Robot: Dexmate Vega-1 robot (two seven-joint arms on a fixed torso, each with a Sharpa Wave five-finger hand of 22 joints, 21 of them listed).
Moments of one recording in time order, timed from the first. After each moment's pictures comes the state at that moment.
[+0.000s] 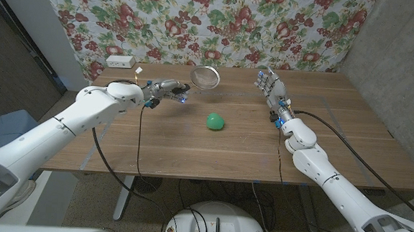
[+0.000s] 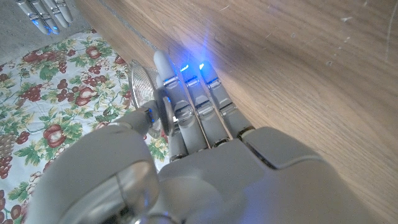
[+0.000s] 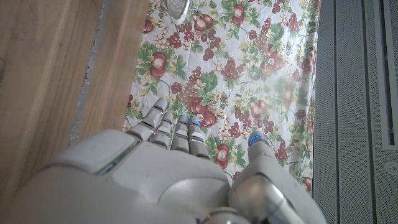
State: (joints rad) left arm 0.72 0.87 0.44 -1.84 -0.57 0.52 -0.01; left_hand 0.63 0.16 0.76 0.07 0.27 0.75 0.04 0.59 0.56 1.18 -0.12 0.33 0.50 0.90 -0.12 0.23 0.22 0.53 -0.05 0.73 0.19; right arm -0.86 -0.44 -0.41 -1.41 0.63 0.38 0.05; right_hand 0.18 0.13 0.36 -0.10 0.18 0.21 0.08 0.19 0.18 0.15 0.04 0.19 0.20 0.05 0.03 0.22 0.31 0.08 0.01 0.52 0.16
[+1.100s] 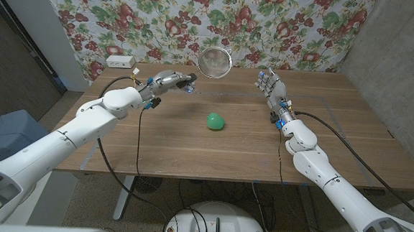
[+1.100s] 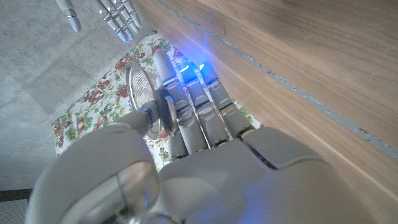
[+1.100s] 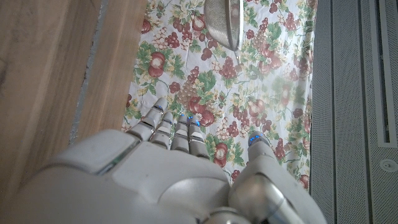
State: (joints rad) left arm 0.78 0.83 0.44 -1.67 -0.42 -0.09 -0.13; left_hand 0.64 0.16 0.76 0.07 0.26 0.74 0.02 0.59 0.57 1.17 -0.13 0.31 0.50 0.89 -0.12 0.22 0.22 0.50 -0.05 0.73 0.19; right arm -0.88 -0.45 -0.41 -1.42 0.63 0.40 0.05; right_hand 0.18 0.13 0.36 -0.10 0.18 0.21 0.08 0.19 0.18 0.15 0.04 0.19 0.20 0.05 0.03 0.22 0.30 0.08 0.00 0.51 0.17
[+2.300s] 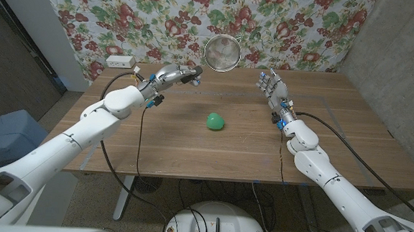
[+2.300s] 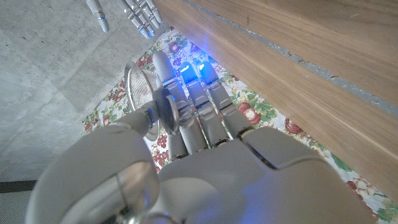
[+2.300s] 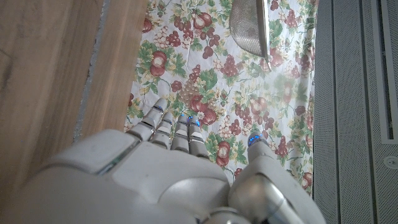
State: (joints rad) left arm 0.78 0.79 0.43 -1.67 -0.38 -0.13 -0.13; left_hand 0.63 0.16 0.76 0.08 0.27 0.73 0.02 0.59 0.56 1.17 -0.14 0.31 0.51 0.88 -0.12 0.22 0.23 0.49 -0.04 0.73 0.19; right arm -0.87 -0.44 -0.40 -1.38 0.65 0.40 0.08; right_hand 0.18 0.14 0.37 -0.10 0.18 0.21 0.08 0.19 0.18 0.15 0.04 0.19 0.20 0.05 0.03 0.22 0.29 0.09 0.01 0.49 0.17
